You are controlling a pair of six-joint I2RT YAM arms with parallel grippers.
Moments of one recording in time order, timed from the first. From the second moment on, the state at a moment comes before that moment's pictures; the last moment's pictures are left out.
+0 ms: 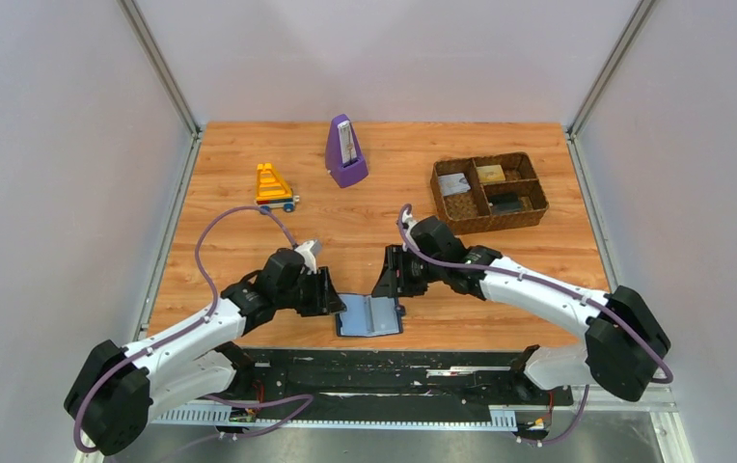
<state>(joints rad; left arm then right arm) -0.66 0.96 0.42 -0.24 0.26 -0.72 0.80 1.31 0.82 -0.28 -0.34 0.75</state>
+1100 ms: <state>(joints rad) -0.66 0.86 0.25 0.06 0.34 -0.80 0.85 1.51 0.74 -0.02 -0.41 0.78</state>
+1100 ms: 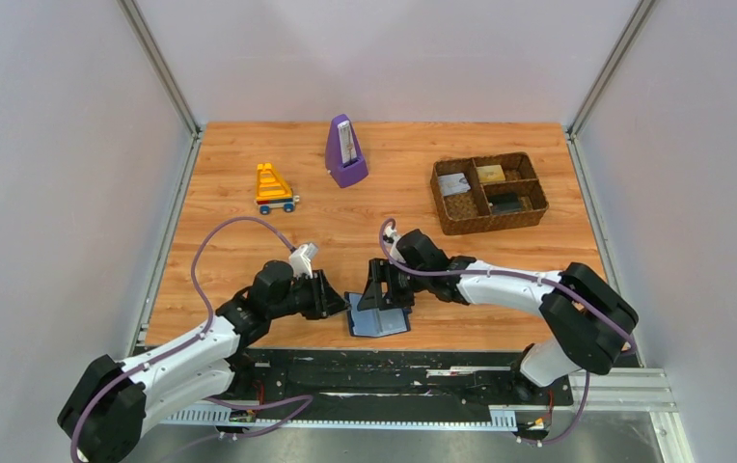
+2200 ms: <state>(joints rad) -0.66 0.97 0.22 0.26 0.36 -0.84 0.87 1.57 0.70 0.06 -0.40 0.80</state>
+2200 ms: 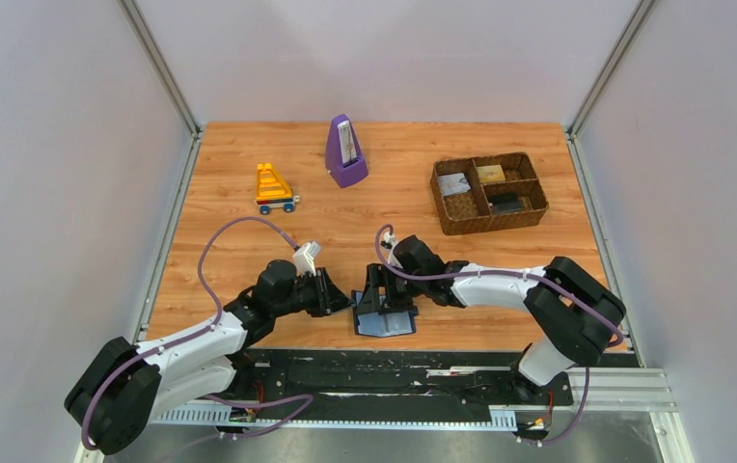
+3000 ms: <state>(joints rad) -0.66 0.91 0.24 0.09 0.26 -0.79 0.87 1.58 0.71 0.06 -0.38 0.80</state>
